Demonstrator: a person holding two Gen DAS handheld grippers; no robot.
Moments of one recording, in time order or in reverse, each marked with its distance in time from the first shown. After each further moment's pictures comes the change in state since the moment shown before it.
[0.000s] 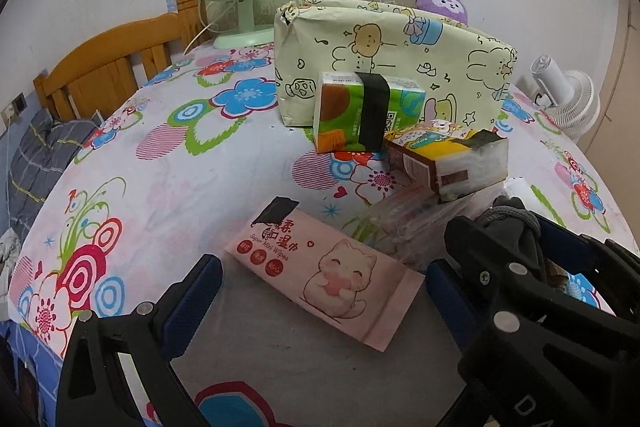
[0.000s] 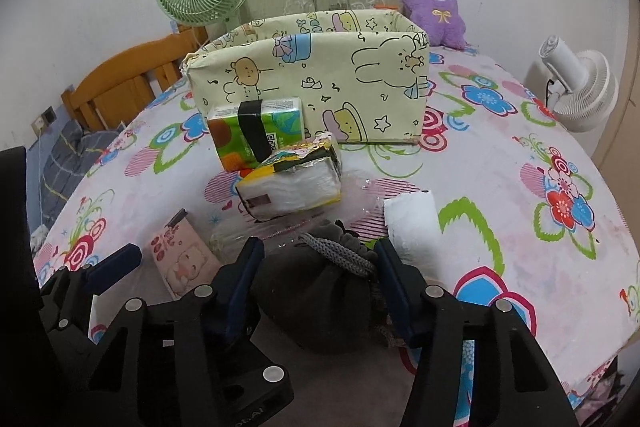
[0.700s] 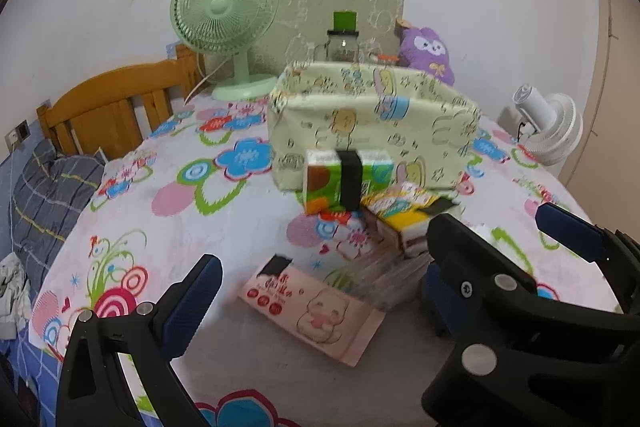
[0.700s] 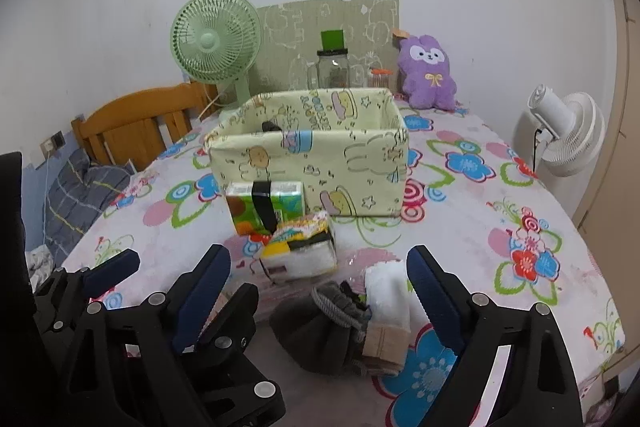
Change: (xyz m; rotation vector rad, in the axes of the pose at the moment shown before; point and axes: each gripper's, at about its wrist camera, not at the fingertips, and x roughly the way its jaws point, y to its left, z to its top) left arm -0.040 -0.007 0.016 0.027 -0.134 -0.009; right arm -0.042 -0.001 0.017 -0.023 -0.168 -0.009
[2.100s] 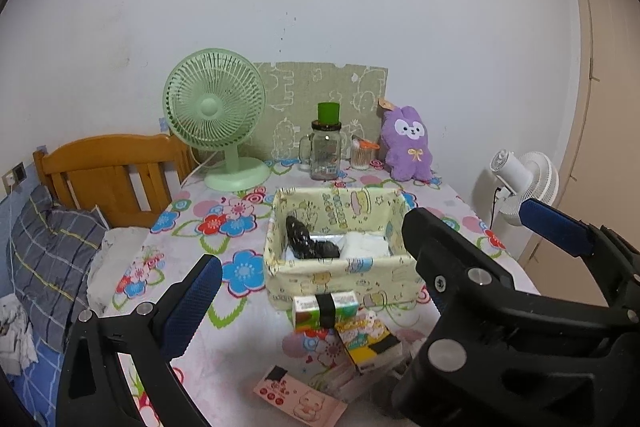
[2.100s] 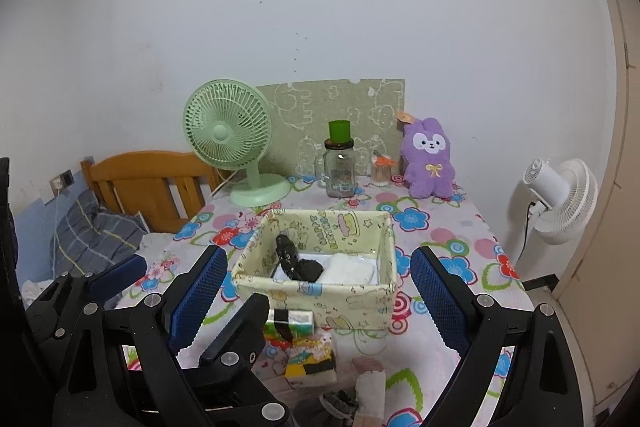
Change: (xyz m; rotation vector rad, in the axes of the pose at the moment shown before) left arm -0.068 -0.005 0.100 0.012 -0.175 -0.058; right arm -0.067 0.010 0.113 -0.032 -0.178 0.008
